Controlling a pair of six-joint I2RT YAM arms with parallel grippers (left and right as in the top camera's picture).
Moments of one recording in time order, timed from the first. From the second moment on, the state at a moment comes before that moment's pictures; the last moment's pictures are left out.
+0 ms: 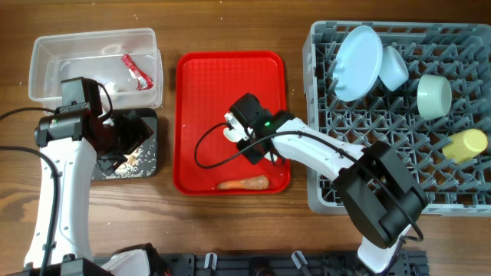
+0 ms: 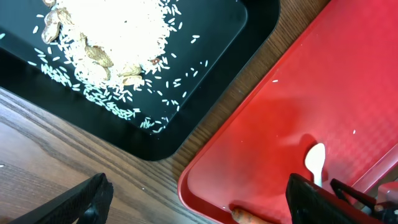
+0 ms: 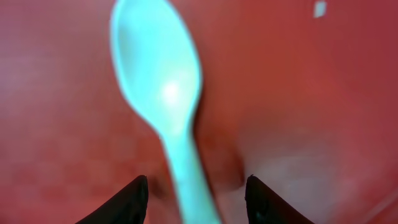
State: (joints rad) left arm 0.19 1.36 1.11 -1.11 0.15 -0.56; right arm 0.72 1.92 1.18 -0.56 -0.01 -0.09
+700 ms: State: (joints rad) left arm 0.19 1.36 1.11 -1.11 0.15 -0.56; right arm 0.72 1.92 1.17 -0.57 0.05 0.11
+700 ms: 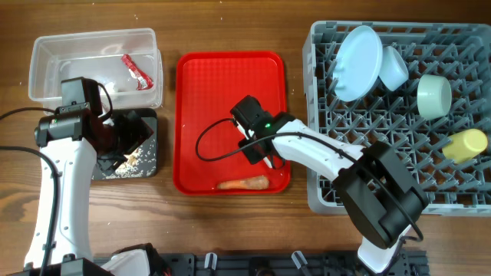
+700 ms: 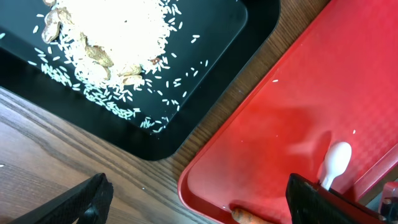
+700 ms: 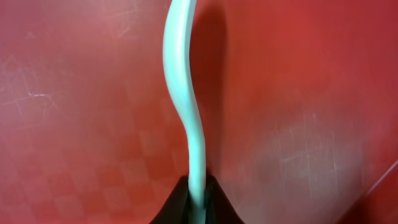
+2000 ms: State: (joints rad) left arm -0.55 1.38 1.11 -1.04 0.13 -0.07; right arm 0.28 1.56 1.17 -0.95 0.05 0.25
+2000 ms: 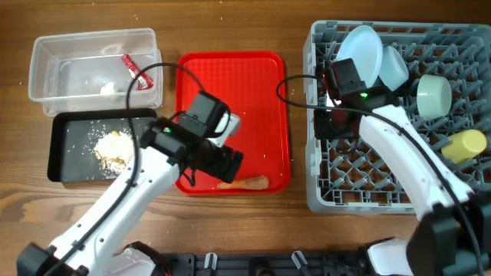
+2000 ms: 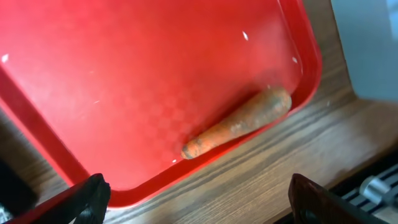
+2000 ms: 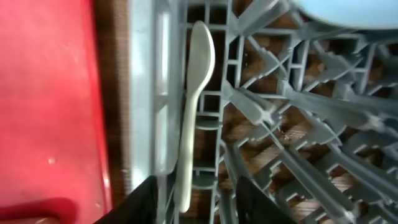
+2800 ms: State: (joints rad) left arm -0.72 1.77 1.11 -0.86 -0.03 0.10; right arm 0.16 1.35 1.17 -1.07 -0.04 0.33
